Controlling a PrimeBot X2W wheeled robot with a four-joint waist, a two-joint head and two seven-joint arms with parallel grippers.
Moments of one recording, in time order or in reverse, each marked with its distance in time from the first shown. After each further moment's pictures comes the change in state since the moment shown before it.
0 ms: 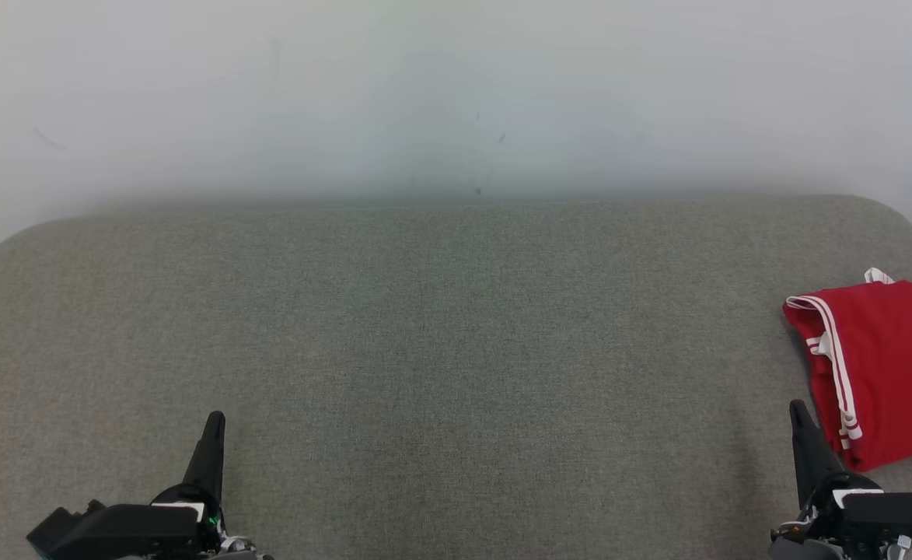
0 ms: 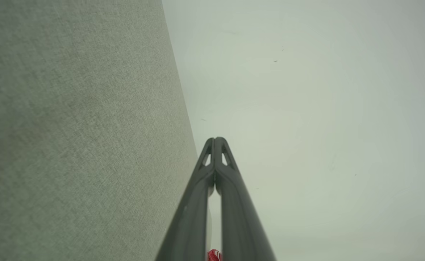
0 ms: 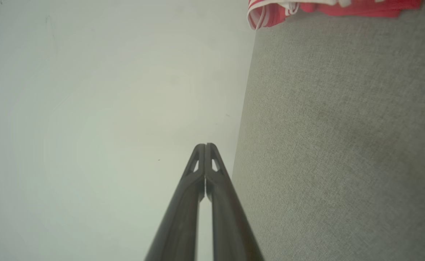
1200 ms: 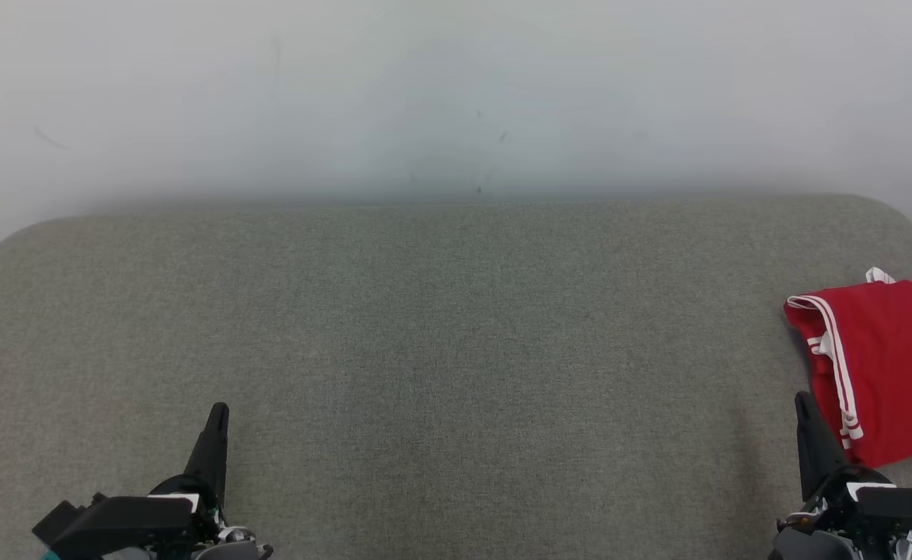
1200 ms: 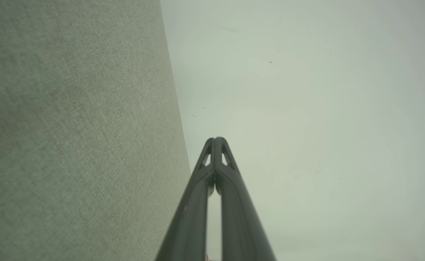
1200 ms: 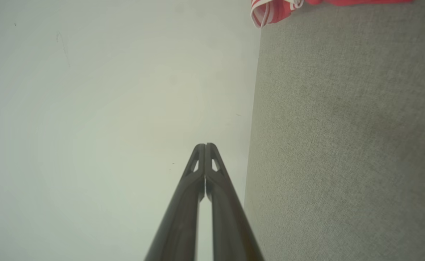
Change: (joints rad) left arm -0.020 0.000 0.000 0.010 -0.078 0.000 0.025; right arm -0.014 0.000 -0.015 -0.002 0.091 0.000 0.016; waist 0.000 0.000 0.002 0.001
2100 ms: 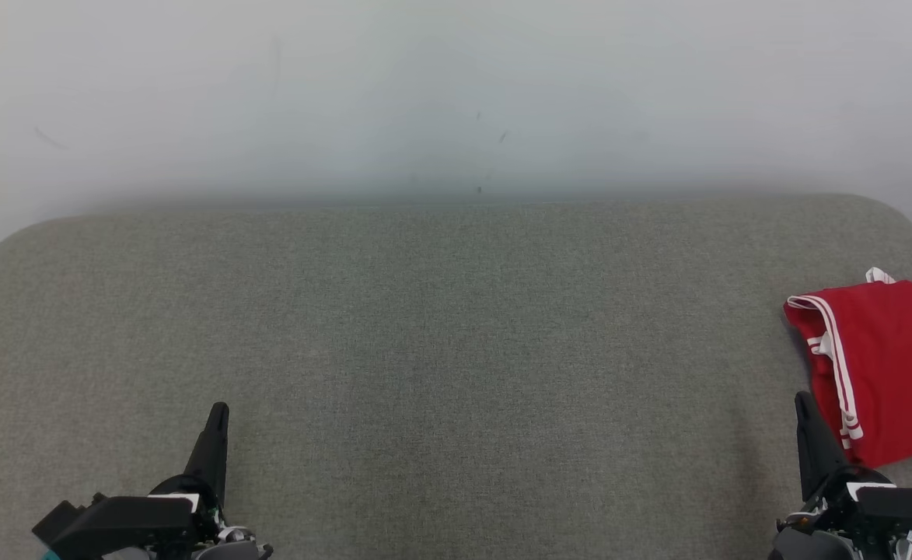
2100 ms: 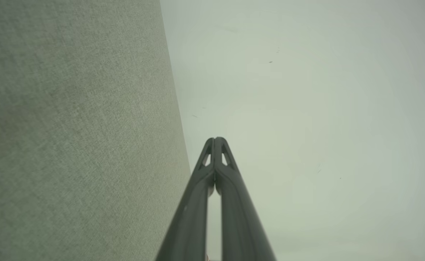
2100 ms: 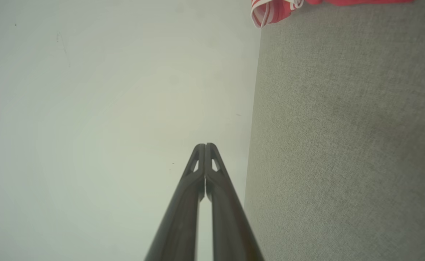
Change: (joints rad) left arm 0.000 0.000 0.000 0.000 0.000 0.000 0.000; right arm 0.000 0.000 0.000 0.000 0.000 0.000 0.000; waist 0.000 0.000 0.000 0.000
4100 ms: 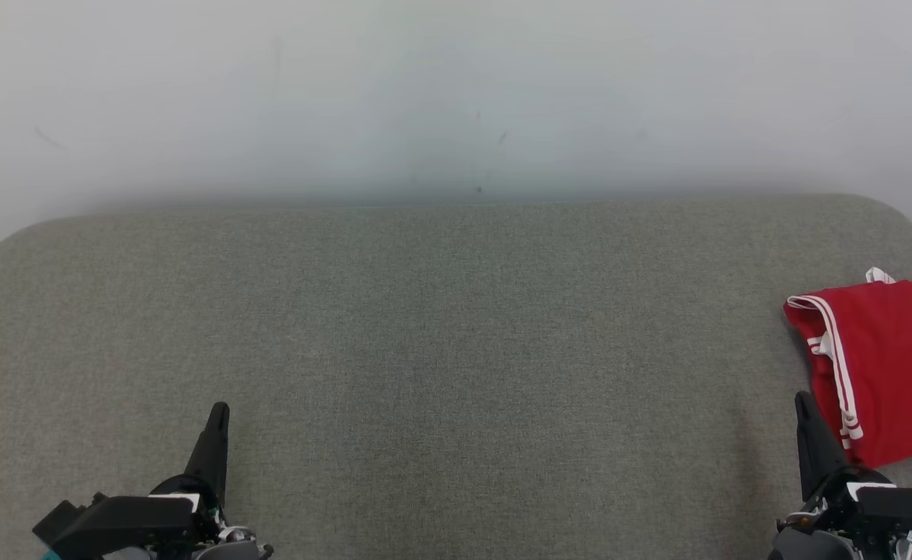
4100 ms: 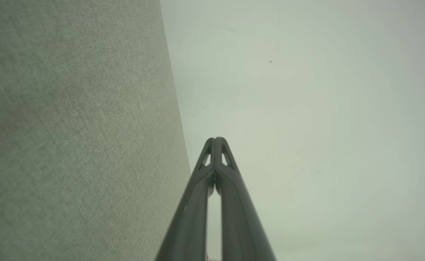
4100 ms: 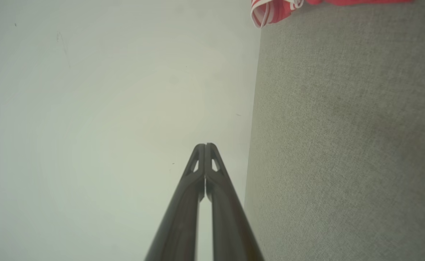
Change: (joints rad) left arm 0.000 0.000 -0.001 0.000 0.000 0.000 0.000; right arm 0.000 0.000 0.000 0.000 0.001 0.000 0.000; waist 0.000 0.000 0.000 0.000
